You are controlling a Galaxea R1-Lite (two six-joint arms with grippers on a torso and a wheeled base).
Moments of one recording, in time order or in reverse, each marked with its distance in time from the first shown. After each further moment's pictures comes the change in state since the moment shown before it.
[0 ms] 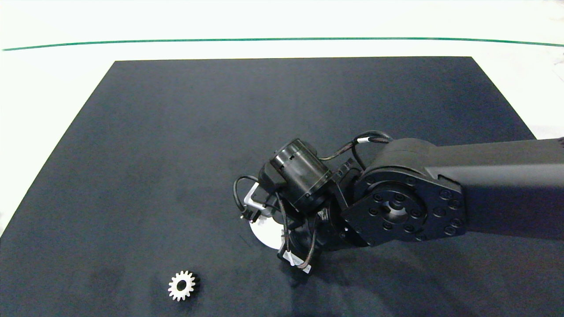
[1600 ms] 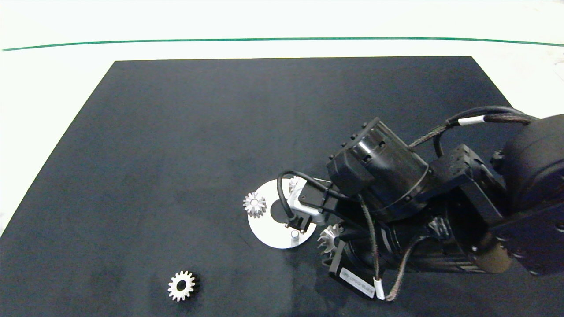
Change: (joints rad) left arm 0.000 0.000 0.009 -0.003 0.000 0.000; right arm 0.013 -0.295 0.251 0.023 0.001 0.006
